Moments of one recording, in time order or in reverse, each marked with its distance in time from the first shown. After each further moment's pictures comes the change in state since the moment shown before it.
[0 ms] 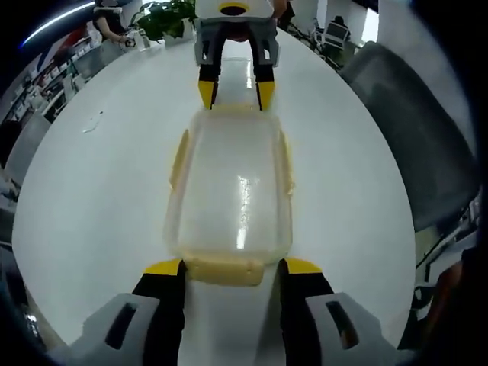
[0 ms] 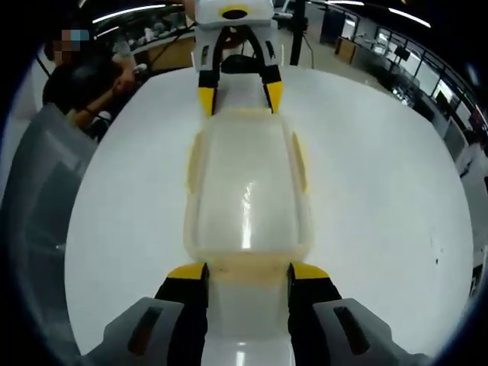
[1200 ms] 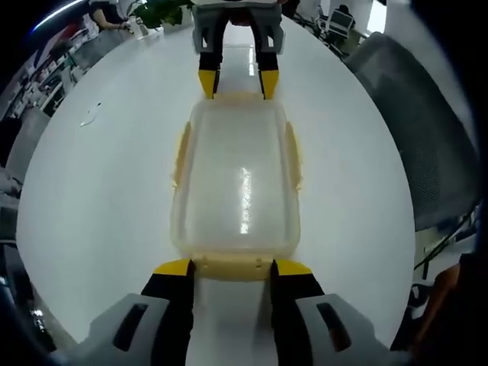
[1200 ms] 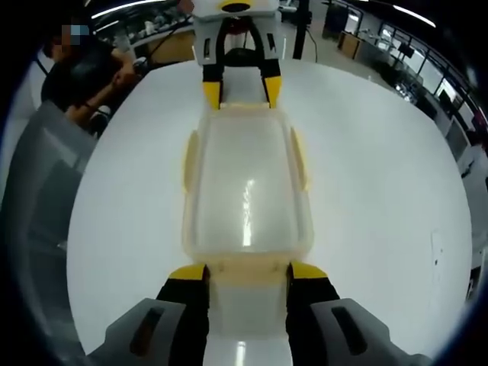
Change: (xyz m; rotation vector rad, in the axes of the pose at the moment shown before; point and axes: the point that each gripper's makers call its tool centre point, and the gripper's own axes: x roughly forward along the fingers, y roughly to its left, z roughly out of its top) left arm -0.002 -0.002 -0.003 -0.005 0.100 0.031; right arm 0.001 0.002 0.000 0.013 0.035 0.007
